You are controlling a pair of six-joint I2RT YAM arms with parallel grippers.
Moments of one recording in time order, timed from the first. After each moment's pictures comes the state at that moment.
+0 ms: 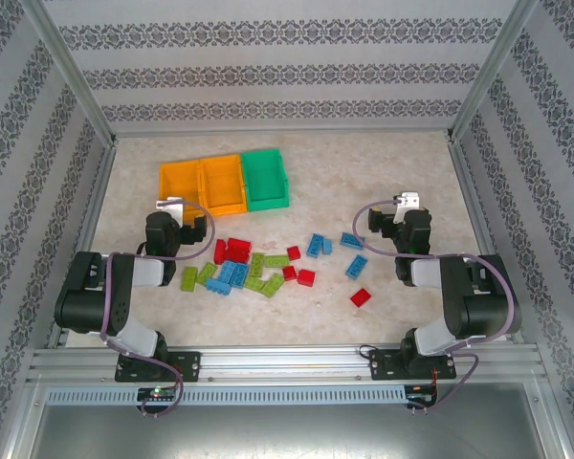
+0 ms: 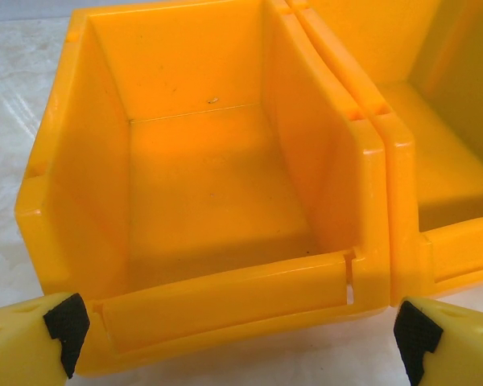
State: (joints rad) left arm -0.01 1.55 0.42 0.69 -0.04 0.01; right arm 0.01 1.51 0.39 0.76 0.04 0.01
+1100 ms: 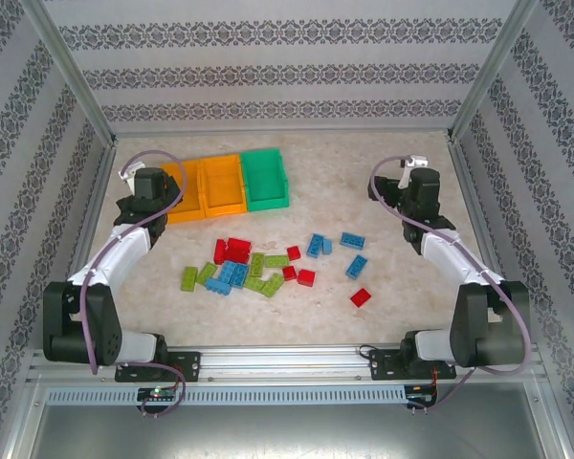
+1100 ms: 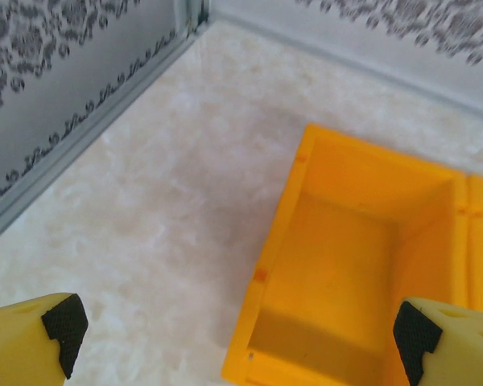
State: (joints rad) left arm -0.01 1.39 0.91 -0.20 -0.42 -0.41; right arm 0.05 1.35 0.80 0.06 -0.04 0.19
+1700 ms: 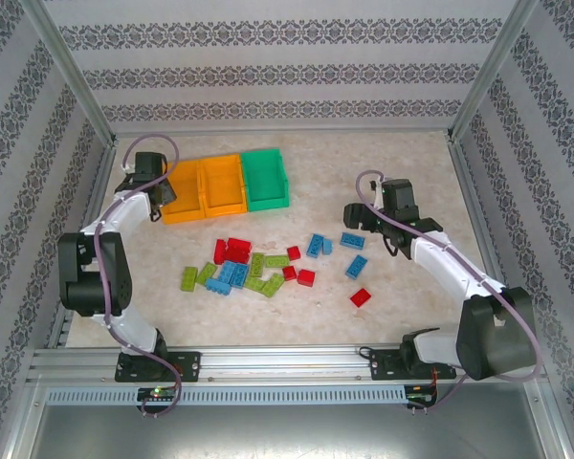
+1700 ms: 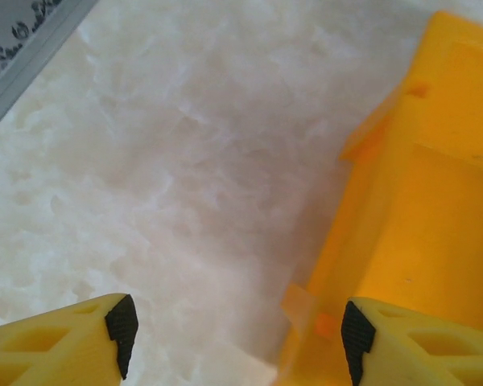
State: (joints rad) left arm 0.11 1.73 1.17 -0.43 -0.28 -0.45; right arm 0.22 1.29 0.81 -0.36 -0.06 0.28
